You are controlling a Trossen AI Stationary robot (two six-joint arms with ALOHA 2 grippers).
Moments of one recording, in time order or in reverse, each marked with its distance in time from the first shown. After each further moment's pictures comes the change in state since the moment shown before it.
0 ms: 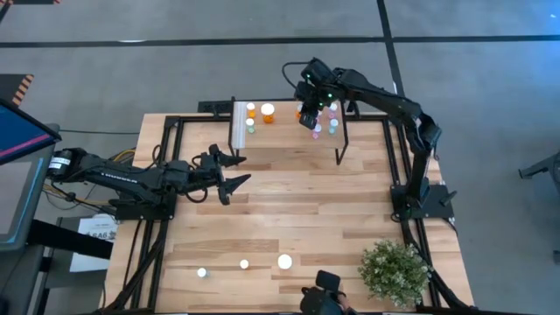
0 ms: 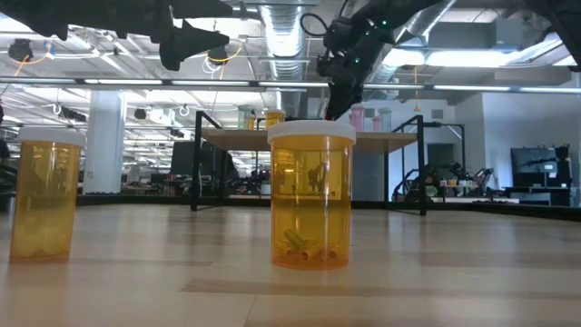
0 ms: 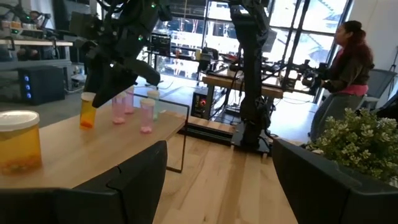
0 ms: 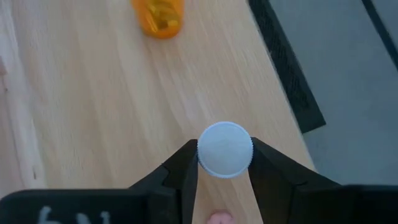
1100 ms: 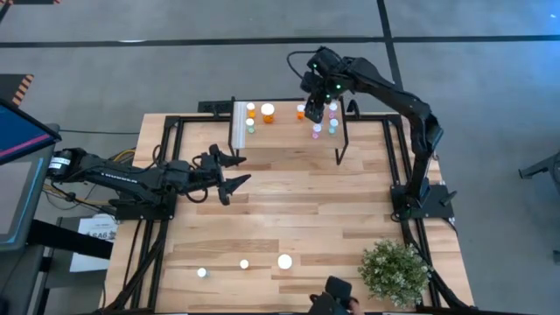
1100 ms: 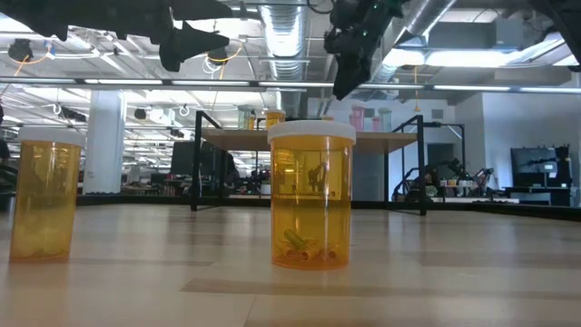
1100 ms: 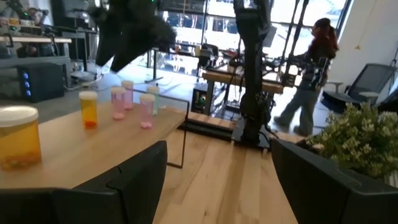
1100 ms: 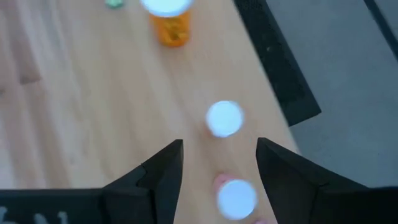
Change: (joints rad) left arm 0.000 0.000 0.000 -0.017 0.005 0.000; right arm 0.013 -0.016 0.207 -0.251 0.001 0.054
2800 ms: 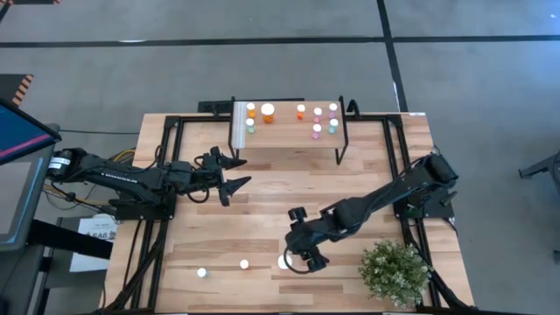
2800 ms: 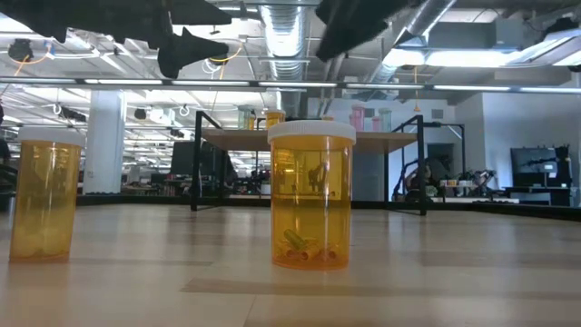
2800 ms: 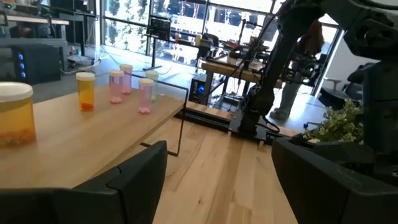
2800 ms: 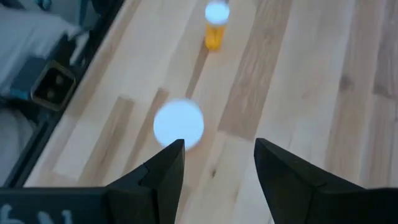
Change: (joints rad) left arm 0.000 0.000 0.000 -0.044 0.005 -0.067; right arm 1.030 -0.082 -0.618 0.641 0.155 0.315
